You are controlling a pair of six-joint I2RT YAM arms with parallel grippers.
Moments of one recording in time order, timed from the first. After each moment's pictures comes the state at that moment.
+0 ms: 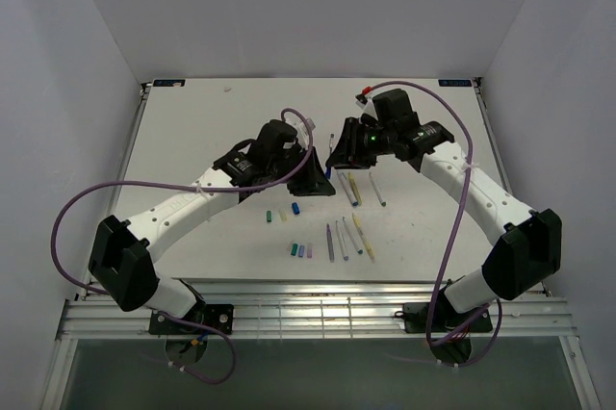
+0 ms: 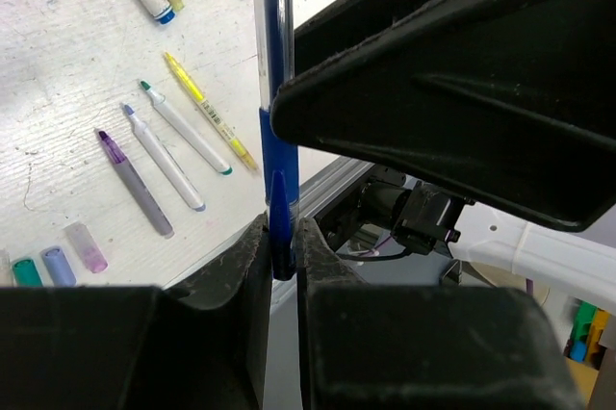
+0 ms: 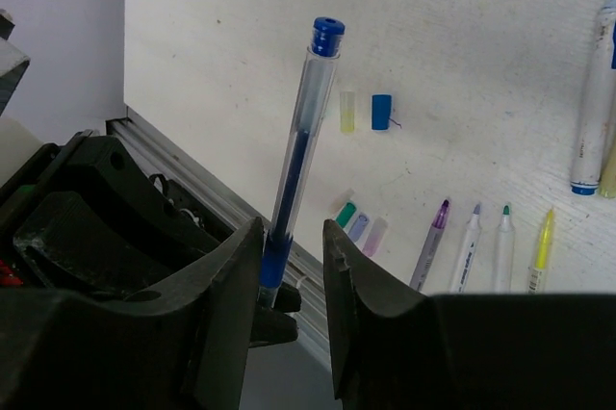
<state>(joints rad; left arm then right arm) -0.73 1.46 1.21 -0.43 0.36 -0.82 0.54 1.48 1.36 -0.61 -0.44 0.61</state>
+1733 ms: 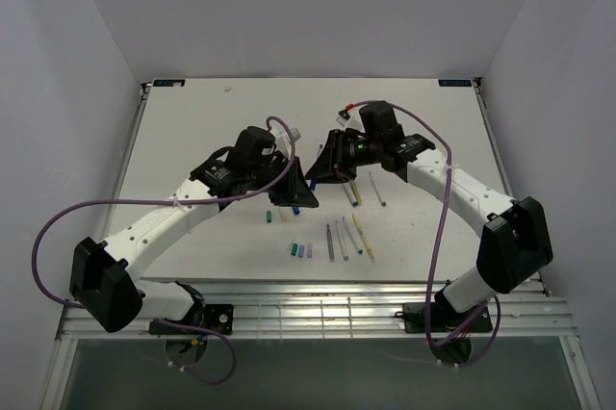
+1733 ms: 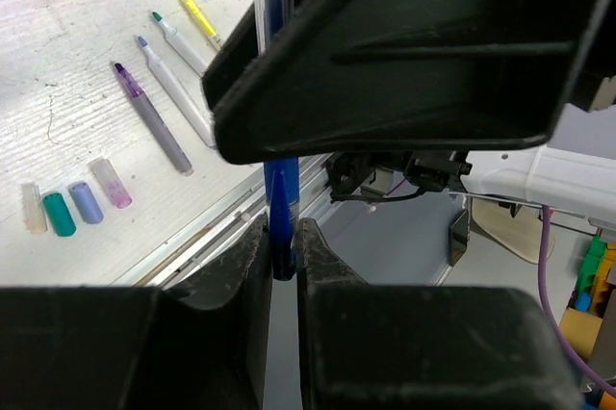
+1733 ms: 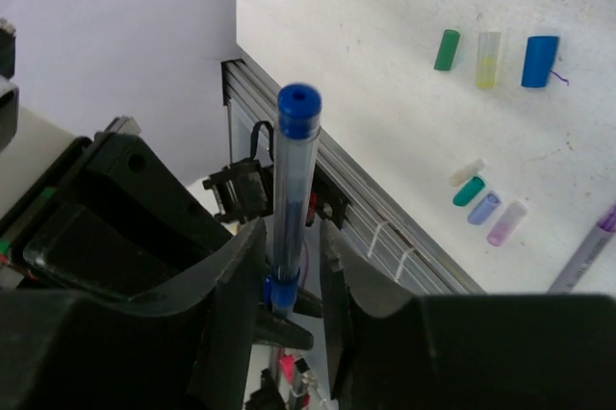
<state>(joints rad) -0.67 1.31 1.11 -0.53 0.49 -0.72 0.58 1.52 1.23 -0.38 -0.70 0.84</state>
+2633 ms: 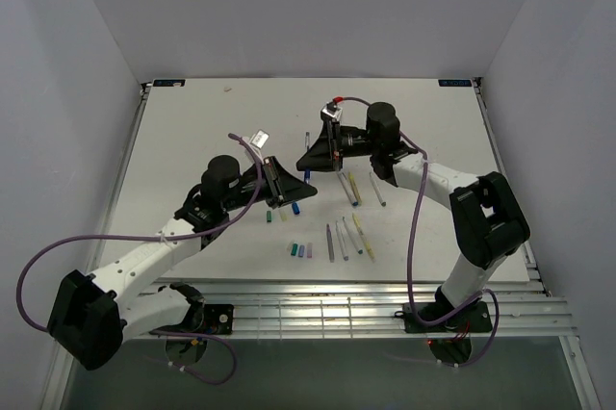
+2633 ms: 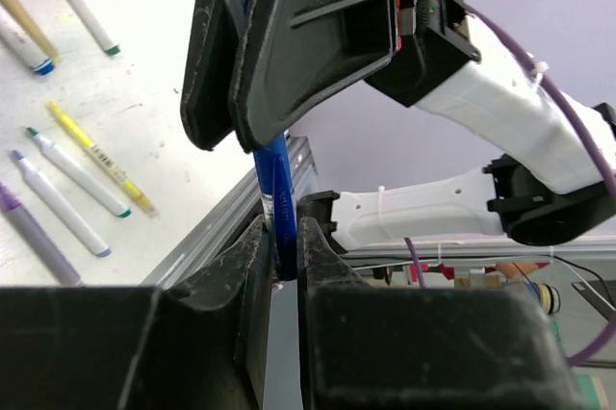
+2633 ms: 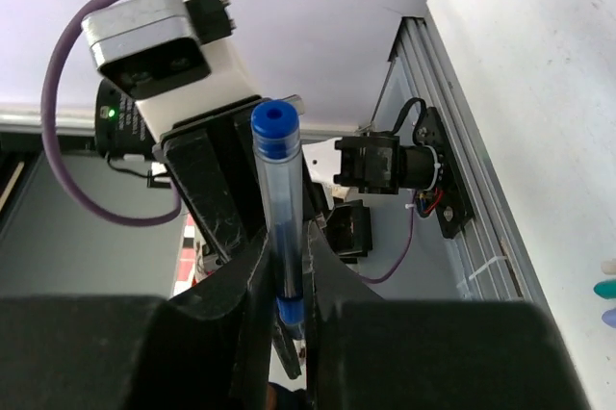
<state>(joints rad) -0.61 1.08 0.67 0.22 0.53 -1.08 0.53 1.71 1.09 0.52 -1.12 1.33</state>
